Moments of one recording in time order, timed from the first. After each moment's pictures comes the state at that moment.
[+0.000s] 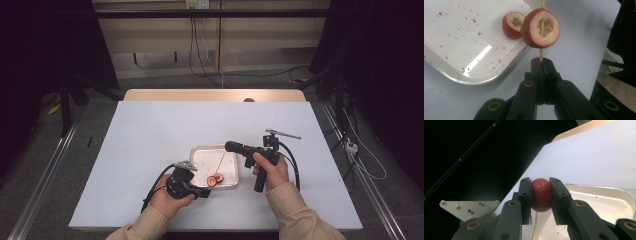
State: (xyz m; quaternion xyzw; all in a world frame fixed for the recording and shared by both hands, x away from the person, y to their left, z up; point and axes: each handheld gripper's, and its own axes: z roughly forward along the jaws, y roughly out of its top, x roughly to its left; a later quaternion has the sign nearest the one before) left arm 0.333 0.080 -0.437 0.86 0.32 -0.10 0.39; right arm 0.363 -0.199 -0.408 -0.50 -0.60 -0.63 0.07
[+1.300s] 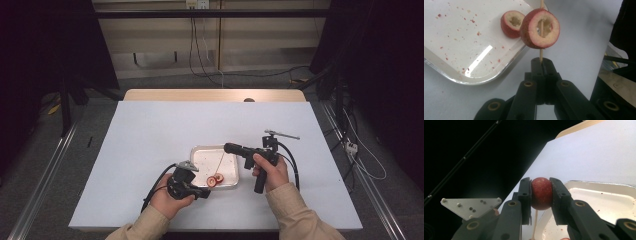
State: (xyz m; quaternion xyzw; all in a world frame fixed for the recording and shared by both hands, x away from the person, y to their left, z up) left arm 0.332 0.078 -0.435 0.87 0.32 -0.09 0.37; right arm 0.363 -0.198 -0.410 -0.49 -0.60 -0.63 0.08
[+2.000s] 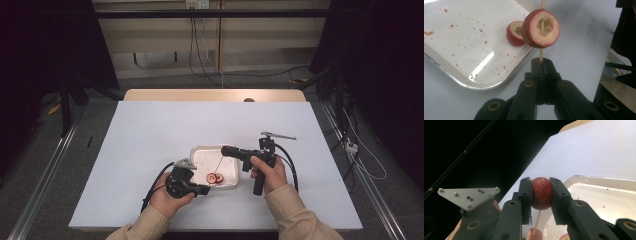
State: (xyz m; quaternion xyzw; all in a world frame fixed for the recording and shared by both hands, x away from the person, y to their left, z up) left arm 0.333 0.080 -0.431 0.86 0.32 -0.08 0.39; right arm 0.360 -0.191 -0.412 -0.48 -0.61 -0.62 0.09
